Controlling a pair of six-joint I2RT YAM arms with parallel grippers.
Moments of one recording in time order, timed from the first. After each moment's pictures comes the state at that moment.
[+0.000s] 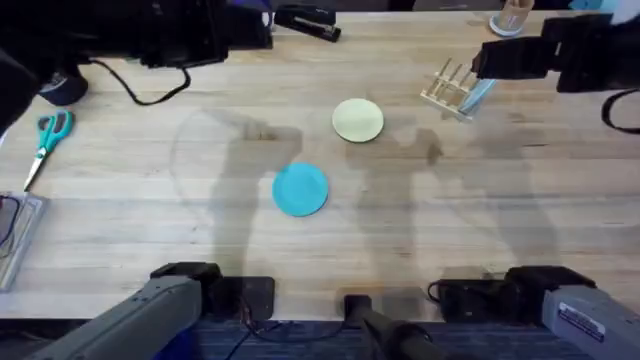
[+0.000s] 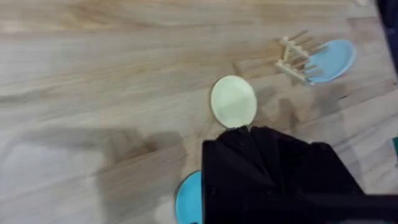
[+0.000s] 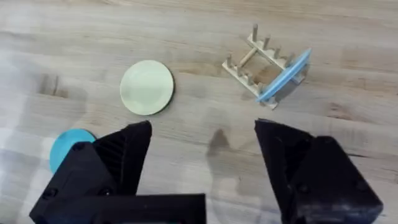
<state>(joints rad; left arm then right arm) 0.01 1.19 1.19 -0.78 0.60 -0.11 0.00 1.05 1.17 -0.92 -0.24 0.00</state>
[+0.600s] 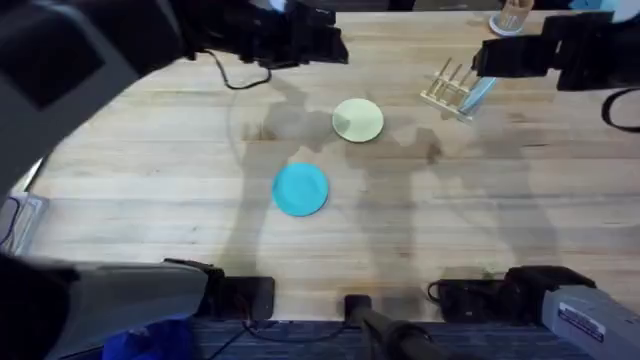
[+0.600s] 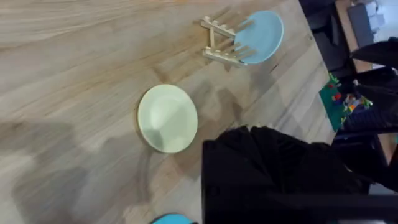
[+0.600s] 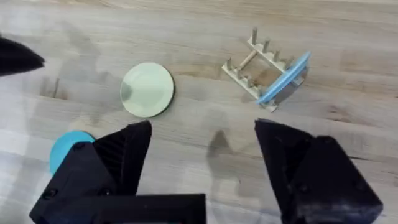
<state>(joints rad) -0.19 1.52 1.19 -0.52 0.83 -0.13 0.00 1.05 1.17 -0.91 -0.24 0.00</state>
